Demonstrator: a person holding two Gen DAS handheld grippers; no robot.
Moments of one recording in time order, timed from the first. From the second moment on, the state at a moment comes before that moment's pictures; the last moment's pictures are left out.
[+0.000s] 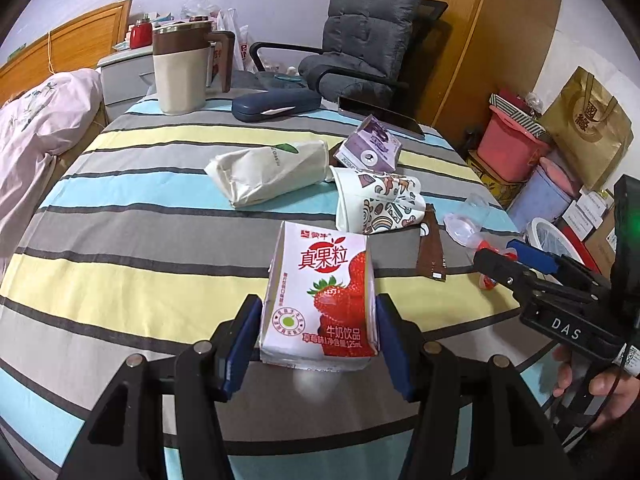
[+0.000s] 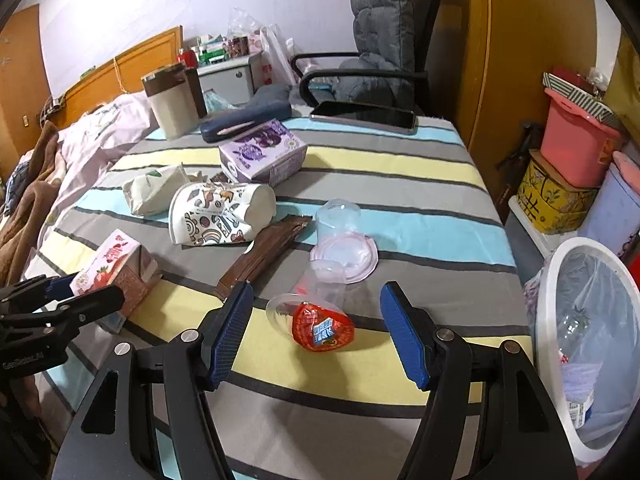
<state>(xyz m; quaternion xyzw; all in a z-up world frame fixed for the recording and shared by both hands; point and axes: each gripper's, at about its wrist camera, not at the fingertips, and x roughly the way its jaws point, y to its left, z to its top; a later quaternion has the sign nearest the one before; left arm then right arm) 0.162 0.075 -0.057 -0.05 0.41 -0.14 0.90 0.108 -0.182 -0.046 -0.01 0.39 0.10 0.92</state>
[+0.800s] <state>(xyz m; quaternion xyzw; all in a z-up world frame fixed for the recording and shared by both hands) 0.177 0.071 -0.061 -0.04 0.42 -0.13 0.90 0.114 -0.180 -0.050 0.00 0.40 0.09 0.91</state>
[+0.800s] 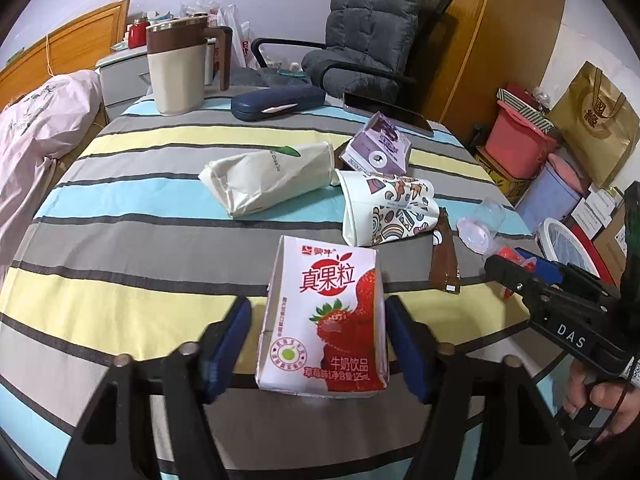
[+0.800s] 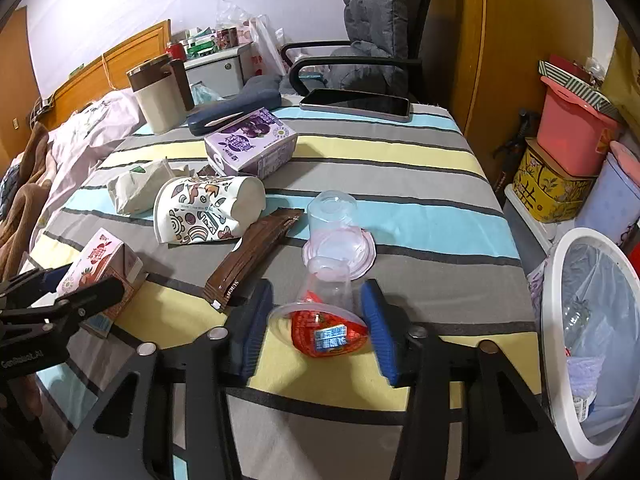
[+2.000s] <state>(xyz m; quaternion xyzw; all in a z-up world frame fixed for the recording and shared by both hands) 0.146 0.013 -0.009 0.00 0.37 -0.16 0.92 0.081 -0.217 -0.014 0.02 0.33 0.08 0.94</state>
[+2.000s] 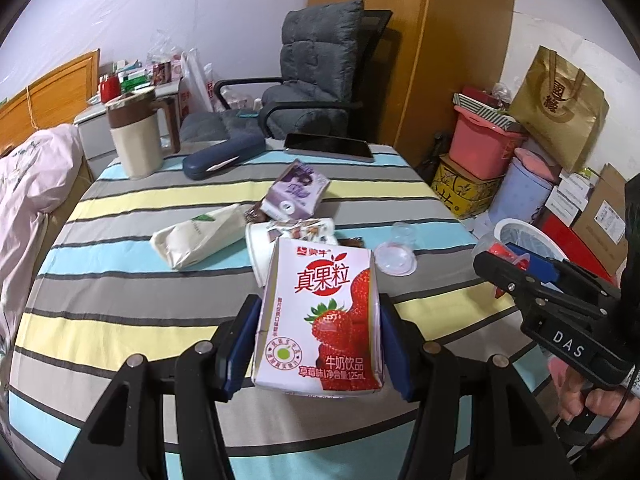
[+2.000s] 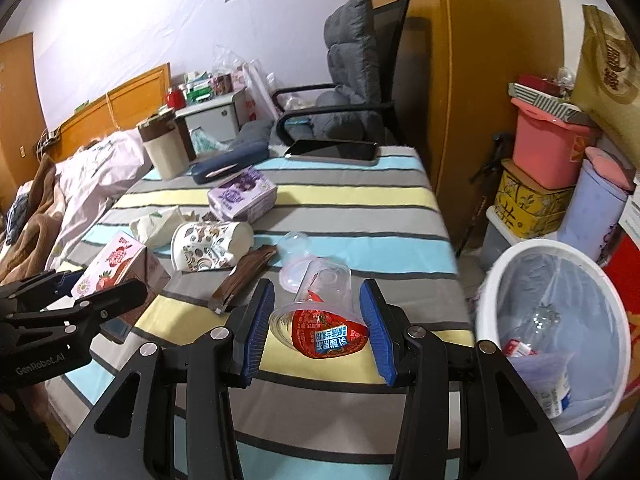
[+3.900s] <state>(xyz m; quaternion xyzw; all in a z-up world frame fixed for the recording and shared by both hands) 0.141 -0.252 -0.019 0.10 0.39 -0.34 0.85 0.056 -0.435 -0.050 0.07 0.39 -0.10 0.91</state>
